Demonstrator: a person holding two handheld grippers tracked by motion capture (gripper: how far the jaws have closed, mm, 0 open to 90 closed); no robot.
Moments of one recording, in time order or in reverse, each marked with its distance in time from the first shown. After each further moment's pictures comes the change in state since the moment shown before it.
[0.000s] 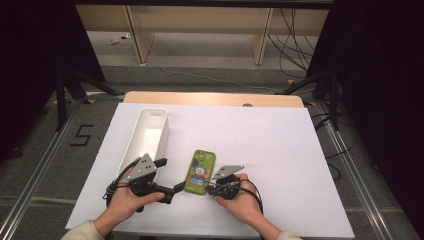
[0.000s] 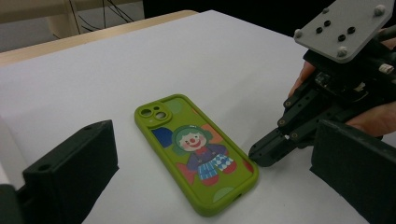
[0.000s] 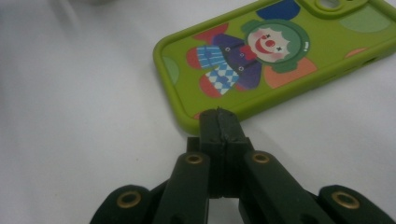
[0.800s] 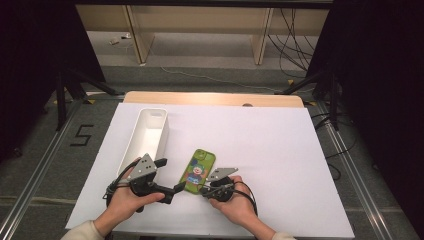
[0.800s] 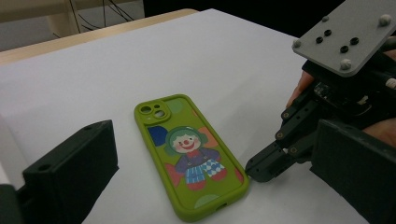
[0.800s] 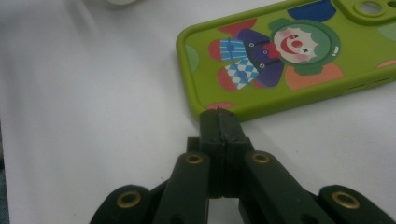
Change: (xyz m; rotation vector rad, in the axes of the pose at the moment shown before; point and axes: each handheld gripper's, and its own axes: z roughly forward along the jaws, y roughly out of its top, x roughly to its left) left arm 0.000 0.000 0.000 0.007 0.001 0.004; right arm 0.010 0.002 0.009 -0.009 0.024 0.001
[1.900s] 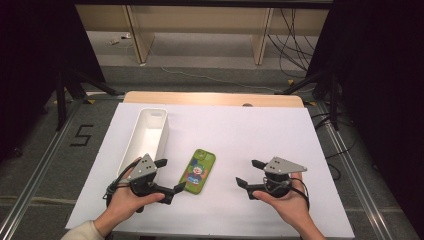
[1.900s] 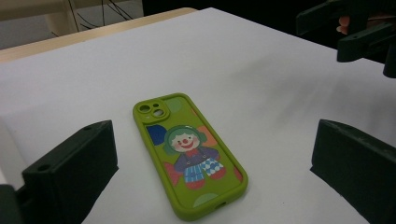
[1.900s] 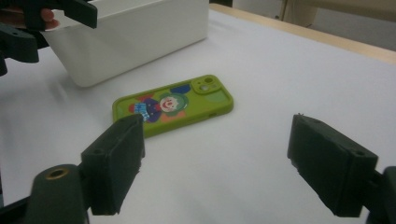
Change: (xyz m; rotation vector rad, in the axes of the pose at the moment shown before) left arm 0.000 0.000 0.001 0.003 -0.001 0.001; right arm -0.052 -0.032 -0.126 -0.353 -0.155 -0.004
